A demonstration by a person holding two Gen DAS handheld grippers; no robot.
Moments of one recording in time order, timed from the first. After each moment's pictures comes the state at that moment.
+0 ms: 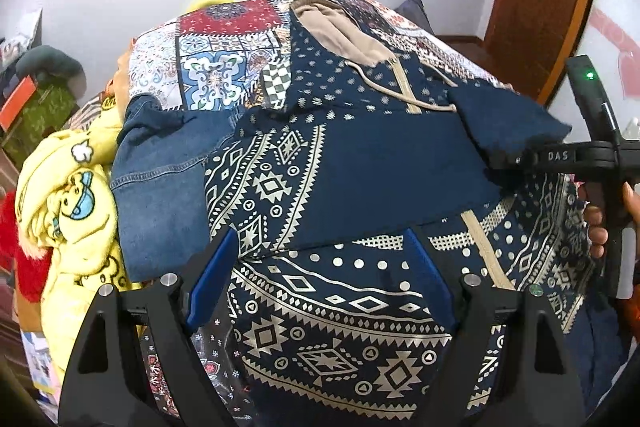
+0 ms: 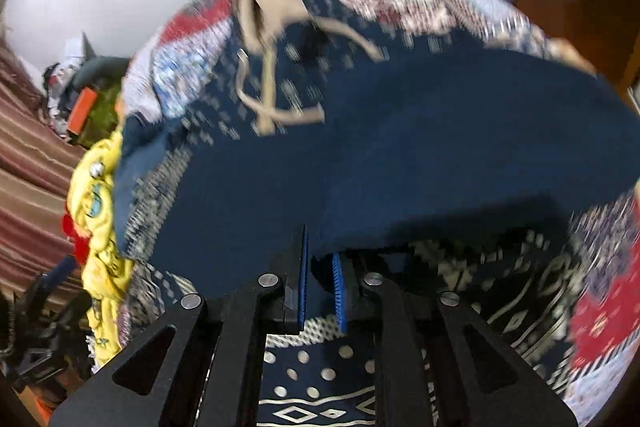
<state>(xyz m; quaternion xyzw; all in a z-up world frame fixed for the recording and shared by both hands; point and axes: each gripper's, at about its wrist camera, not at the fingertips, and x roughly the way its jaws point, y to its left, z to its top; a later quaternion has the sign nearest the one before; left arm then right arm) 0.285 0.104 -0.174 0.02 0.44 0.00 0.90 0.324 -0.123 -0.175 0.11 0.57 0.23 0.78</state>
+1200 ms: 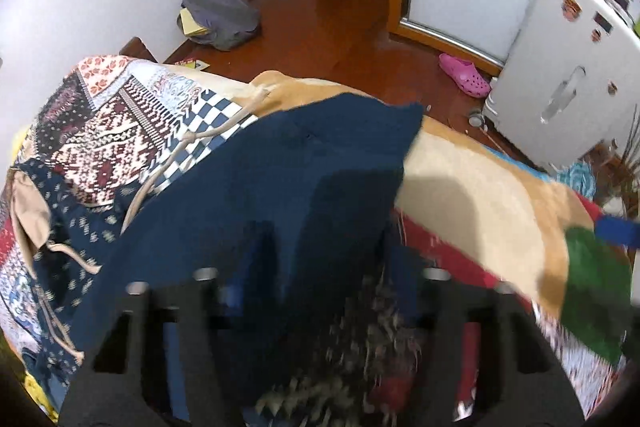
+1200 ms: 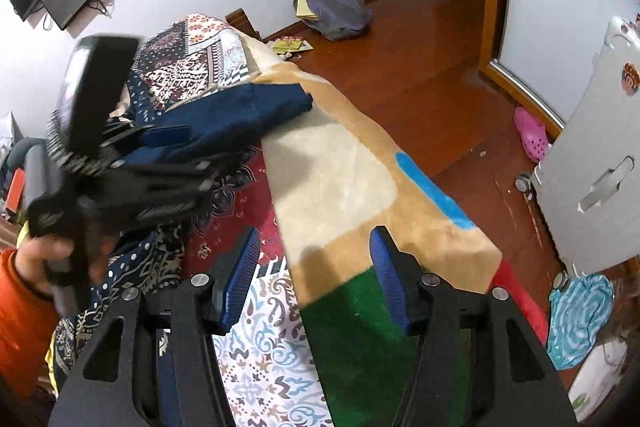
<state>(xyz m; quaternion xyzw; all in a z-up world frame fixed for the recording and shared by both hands) 0.471 -0.281 -0.243 0.21 0.49 -0.24 0.81 0.269 -0.366 -0.133 0.13 0.50 0.04 0.86</state>
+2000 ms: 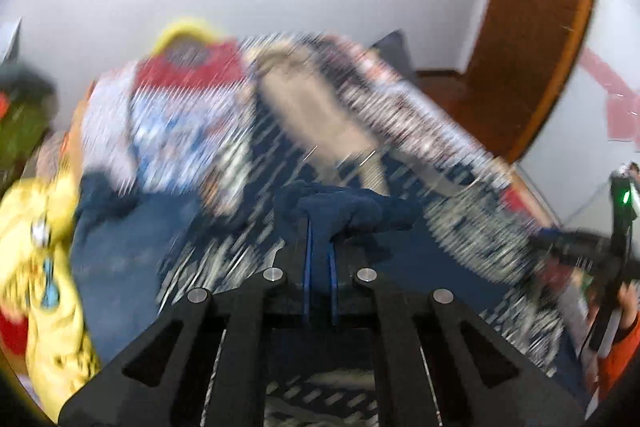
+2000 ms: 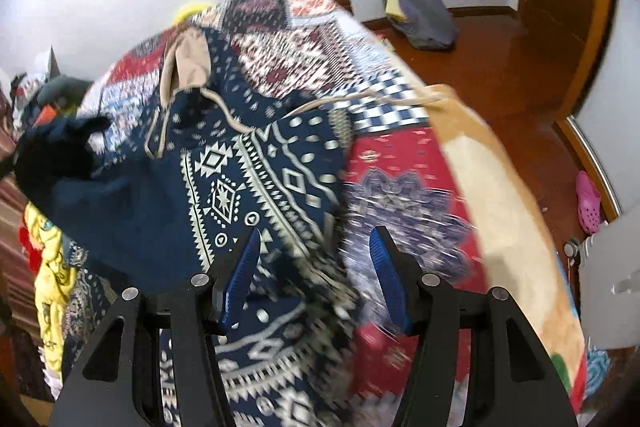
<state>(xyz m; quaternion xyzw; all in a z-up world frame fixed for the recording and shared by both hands) 0.385 0.100 -0.142 -0.03 0.42 -0.03 0.91 0.339 -0.229 -0.140 0.04 0.51 0.14 0.85</state>
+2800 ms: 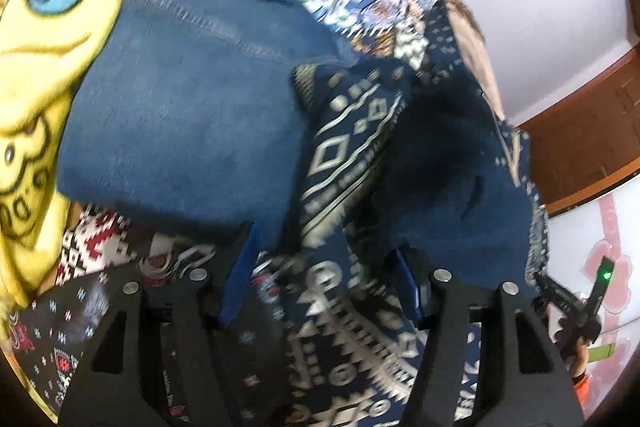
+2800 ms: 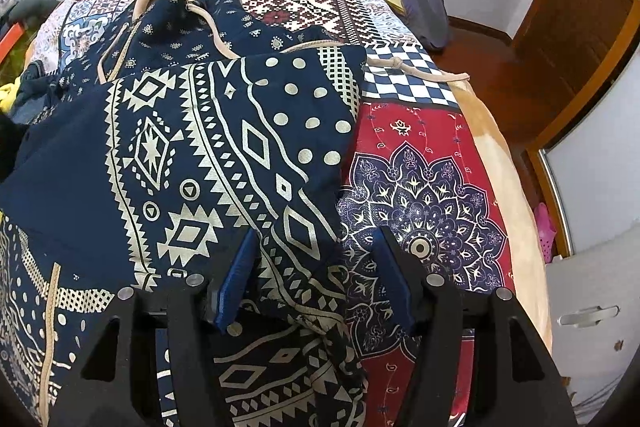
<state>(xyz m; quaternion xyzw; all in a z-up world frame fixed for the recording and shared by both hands) 0.301 0.248 -0.277 -0.31 0.46 0.04 0.83 0.338 -0.190 -0.176 -0.09 0.53 0.10 0.84</state>
